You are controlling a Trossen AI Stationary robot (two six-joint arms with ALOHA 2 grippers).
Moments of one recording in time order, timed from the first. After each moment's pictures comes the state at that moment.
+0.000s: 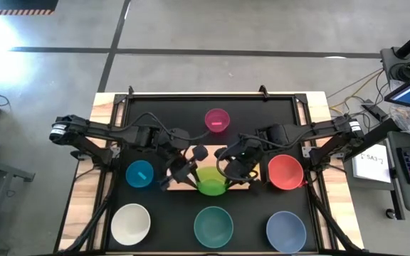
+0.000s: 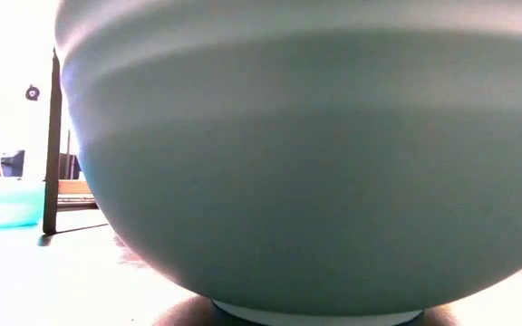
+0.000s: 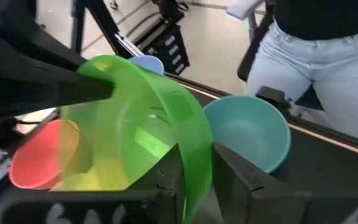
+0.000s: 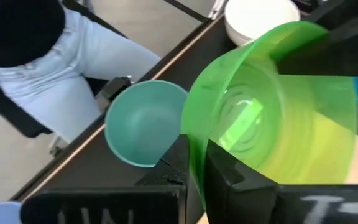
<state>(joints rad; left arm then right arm) -0.11 1.48 1.30 -0.40 0.53 0.65 0.16 1.61 1.61 -0.79 -0.48 -0.36</state>
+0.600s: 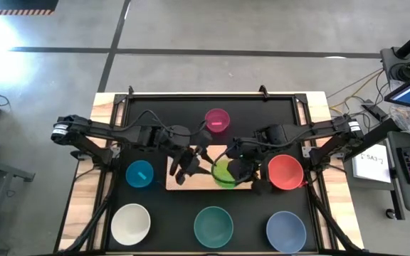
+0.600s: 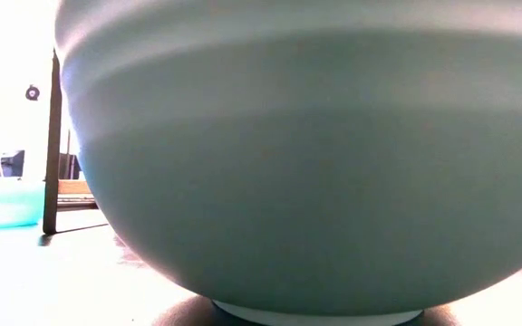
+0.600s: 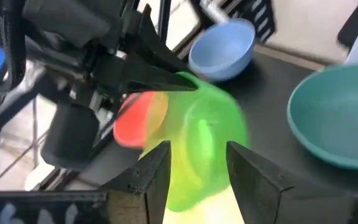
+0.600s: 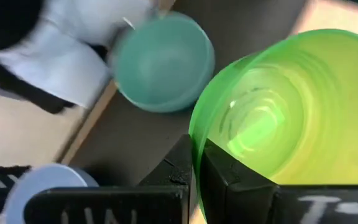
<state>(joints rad) -0.10 1.50 1.30 -0.29 0.19 0.70 0.16 1.61 1.61 -1.06 -0.39 -0.22</state>
